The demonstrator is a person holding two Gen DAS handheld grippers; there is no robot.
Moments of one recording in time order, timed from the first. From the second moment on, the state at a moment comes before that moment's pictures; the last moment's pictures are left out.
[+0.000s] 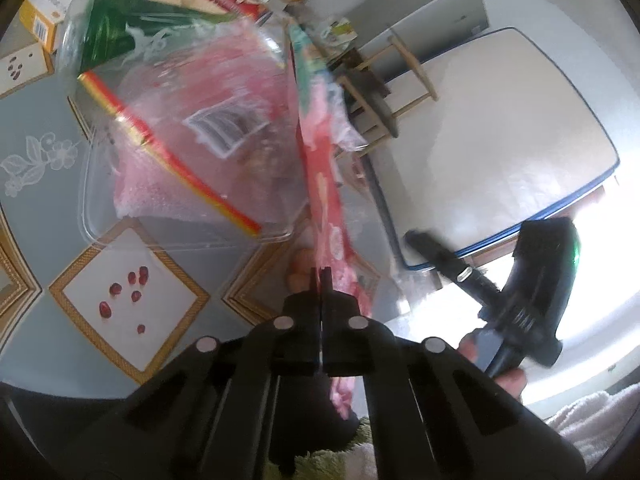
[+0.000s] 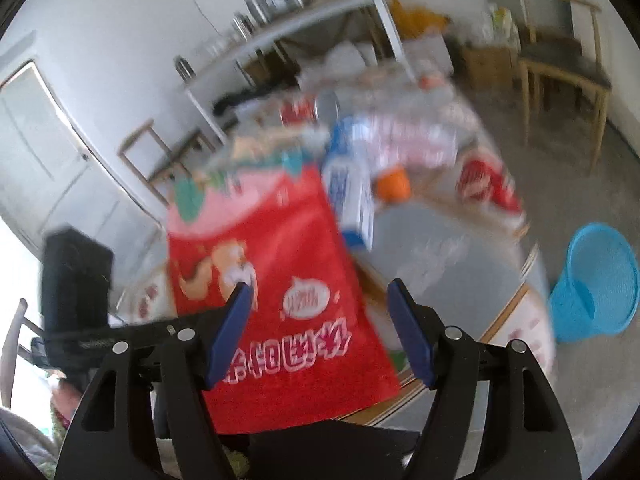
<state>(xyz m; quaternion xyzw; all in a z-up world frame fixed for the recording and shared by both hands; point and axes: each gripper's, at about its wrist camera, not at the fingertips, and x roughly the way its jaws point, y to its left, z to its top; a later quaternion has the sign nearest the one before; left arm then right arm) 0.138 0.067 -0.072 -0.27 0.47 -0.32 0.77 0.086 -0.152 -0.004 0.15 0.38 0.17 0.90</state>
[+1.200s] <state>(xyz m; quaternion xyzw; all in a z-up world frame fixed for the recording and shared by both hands) 0.104 0.014 -0.049 -0.21 0.47 -0.43 0.74 0.247 -0.137 -0.061 -0.32 0.33 0.17 0.87</state>
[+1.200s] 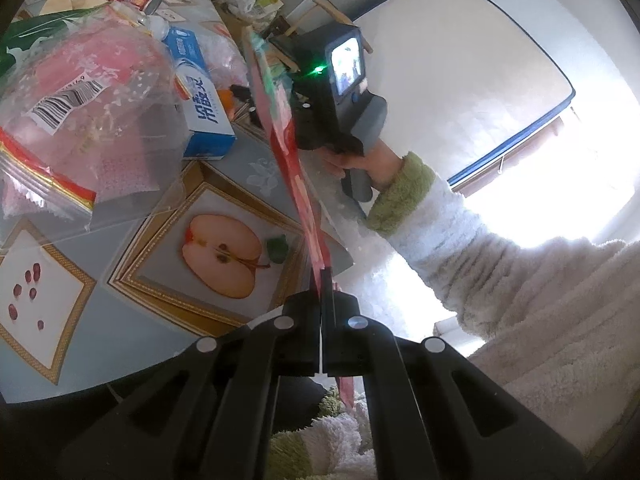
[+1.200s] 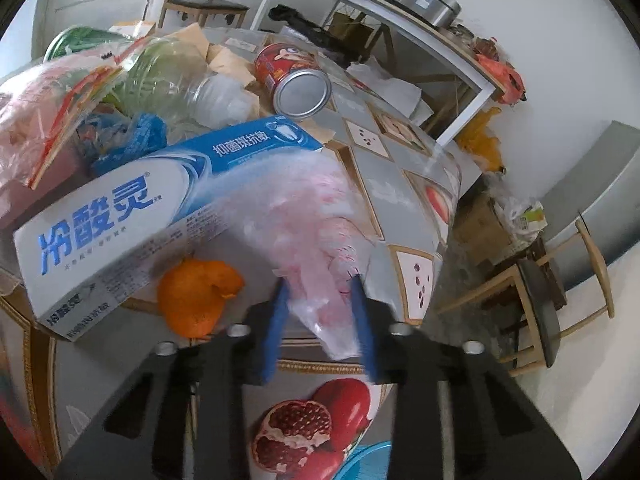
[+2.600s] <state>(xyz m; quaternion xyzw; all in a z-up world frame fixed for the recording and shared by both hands) 0.227 -0.347 -0.046 0.05 0.55 -0.46 0.70 0.087 -0.520 -0.103 0.22 0.36 -0.09 0.90</state>
